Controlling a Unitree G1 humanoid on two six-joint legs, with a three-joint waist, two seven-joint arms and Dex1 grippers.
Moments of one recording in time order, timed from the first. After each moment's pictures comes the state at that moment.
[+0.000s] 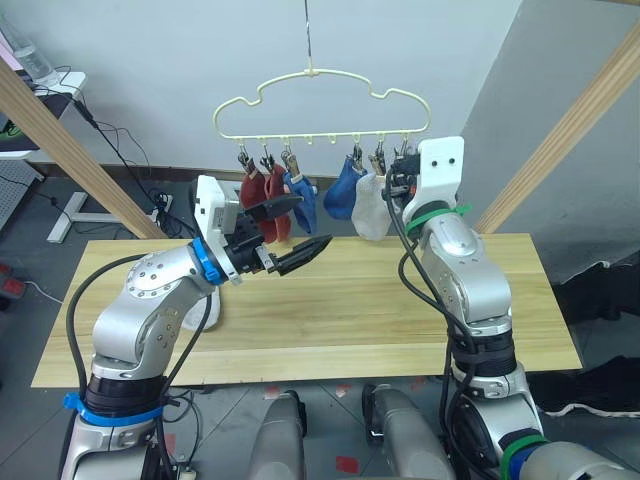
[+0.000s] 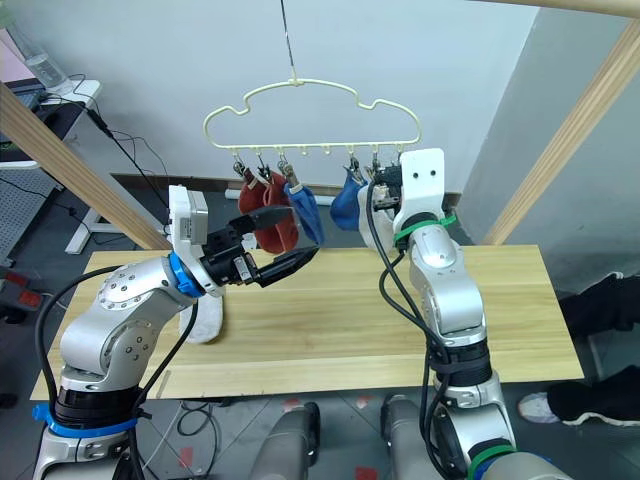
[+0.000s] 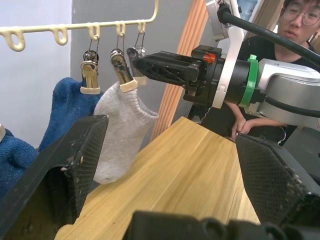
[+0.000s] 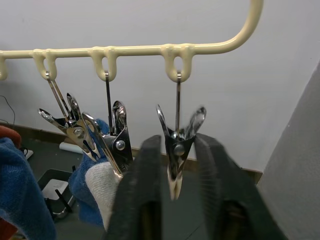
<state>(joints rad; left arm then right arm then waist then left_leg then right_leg) -0.37 0.55 0.08 -0.33 -0.60 0.47 -0.79 -0.66 0.00 0.03 -0.19 0.00 0.64 -0.03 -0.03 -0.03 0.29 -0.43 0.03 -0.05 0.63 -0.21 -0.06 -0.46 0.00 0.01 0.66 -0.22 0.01</state>
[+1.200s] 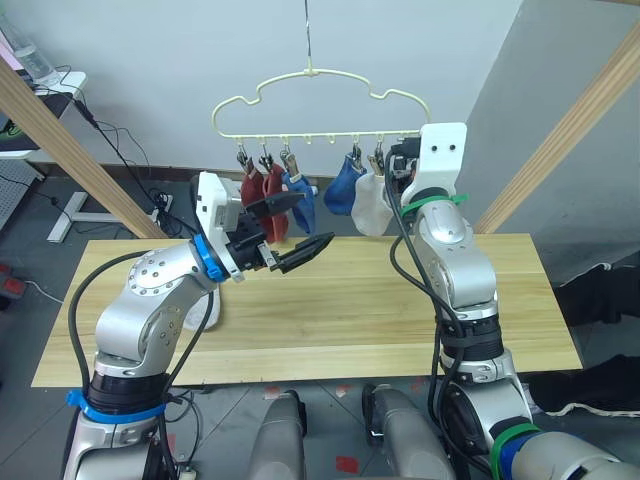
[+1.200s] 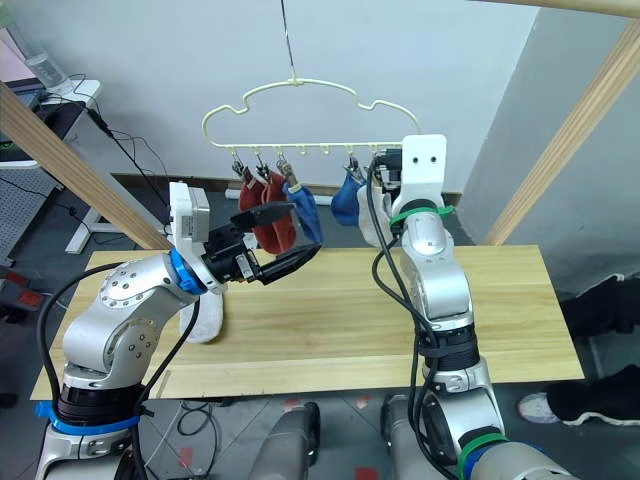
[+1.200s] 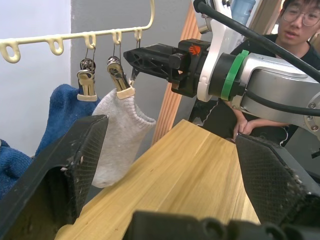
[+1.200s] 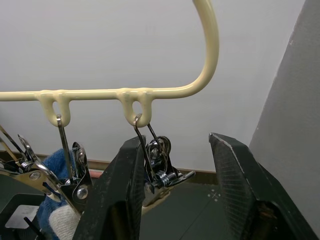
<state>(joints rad) -0.39 0.54 0.08 -0.33 -0.58 0.45 -0.80 -0.73 0.04 0.01 -0.08 -0.06 0.57 -0.16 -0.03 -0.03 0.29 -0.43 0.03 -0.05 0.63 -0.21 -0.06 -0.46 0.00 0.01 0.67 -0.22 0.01</state>
